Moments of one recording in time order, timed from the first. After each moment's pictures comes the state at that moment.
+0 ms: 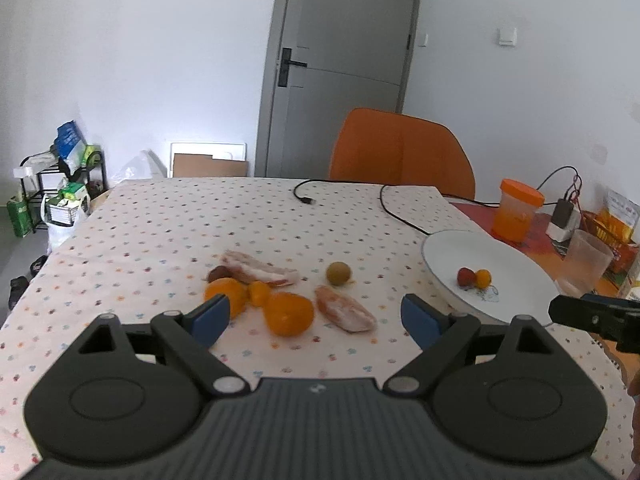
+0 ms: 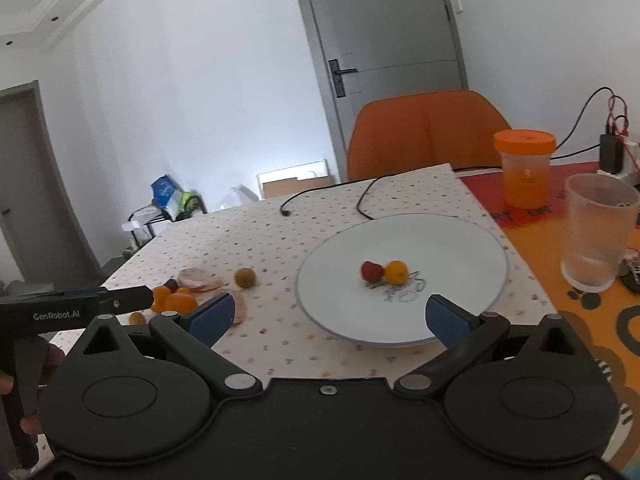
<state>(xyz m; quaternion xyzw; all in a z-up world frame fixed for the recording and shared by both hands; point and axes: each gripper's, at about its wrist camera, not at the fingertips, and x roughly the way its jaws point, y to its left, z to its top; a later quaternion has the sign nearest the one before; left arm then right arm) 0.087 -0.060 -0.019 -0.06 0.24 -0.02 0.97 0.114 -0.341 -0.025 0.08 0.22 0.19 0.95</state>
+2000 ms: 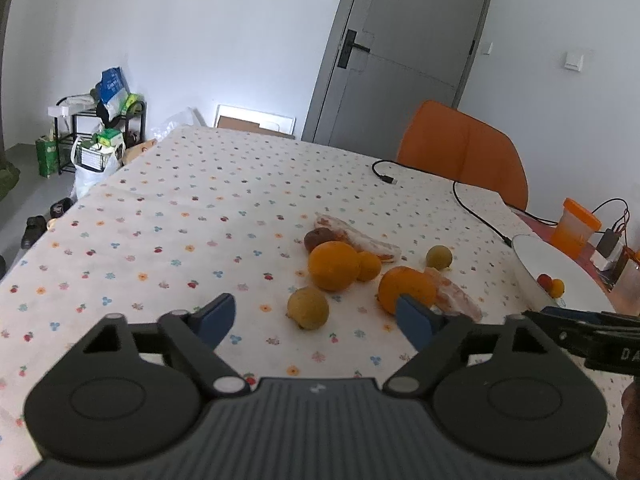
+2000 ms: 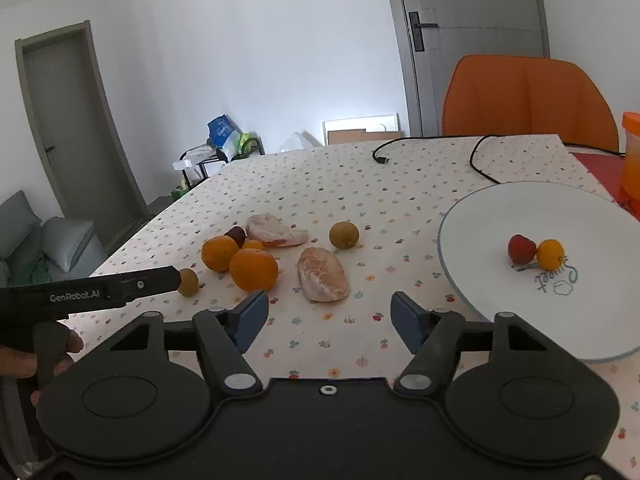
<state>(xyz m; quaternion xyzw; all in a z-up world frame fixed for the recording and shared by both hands) 0.109 0.018 -0.066 -0.13 0.27 0.03 0.95 0.157 -0.243 -0.051 0.02 0.28 0.28 0.92</state>
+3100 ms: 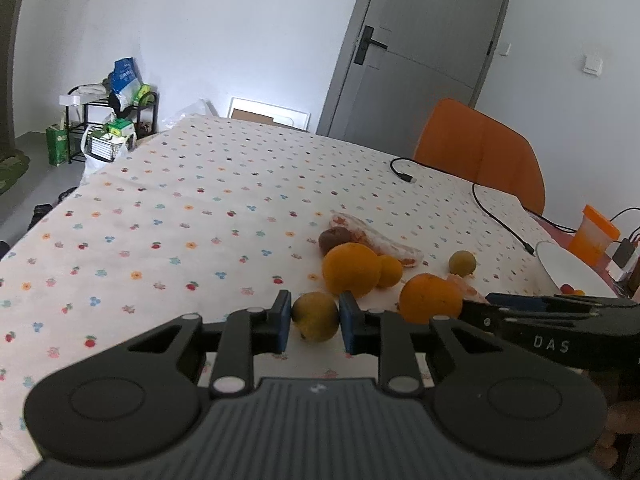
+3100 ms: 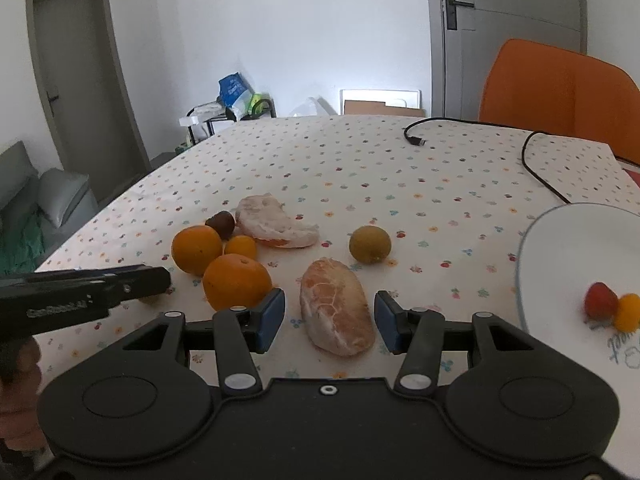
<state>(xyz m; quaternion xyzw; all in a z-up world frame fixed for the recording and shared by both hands) 0.122 0.021 -0.075 -0.14 0.27 0.05 0.95 0.217 -0.187 -0.071 -0.04 0.31 0.30 0.90</state>
